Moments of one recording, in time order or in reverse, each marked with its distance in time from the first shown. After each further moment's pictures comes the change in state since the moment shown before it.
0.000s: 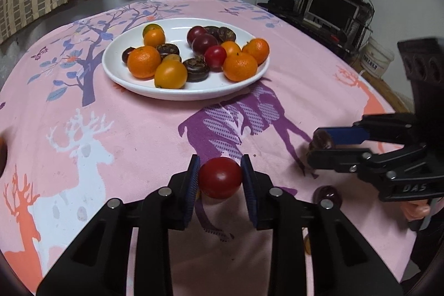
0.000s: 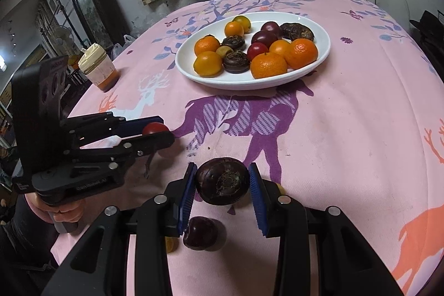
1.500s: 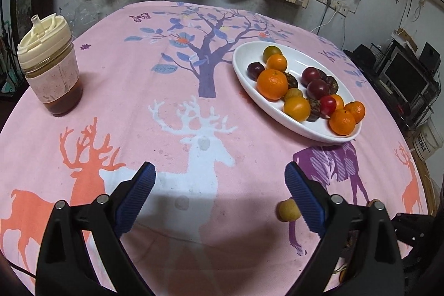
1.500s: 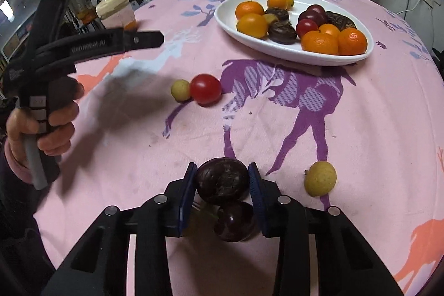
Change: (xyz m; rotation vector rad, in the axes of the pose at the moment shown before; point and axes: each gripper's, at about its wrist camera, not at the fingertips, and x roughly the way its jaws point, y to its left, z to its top) left arm -0.036 0.077 -0.009 -0.372 -0.085 0.284; right arm 0.019 0.044 -0.017 -0.172 0.115 -0.032
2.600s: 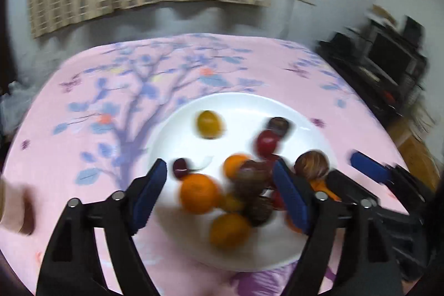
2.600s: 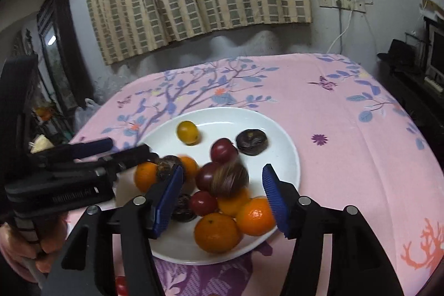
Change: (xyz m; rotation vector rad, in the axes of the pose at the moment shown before) left arm 0.065 -0.096 0.125 0.174 -0.012 -0.061; right arm -0.009 -0.105 0.124 0.264 -0.398 -0.196
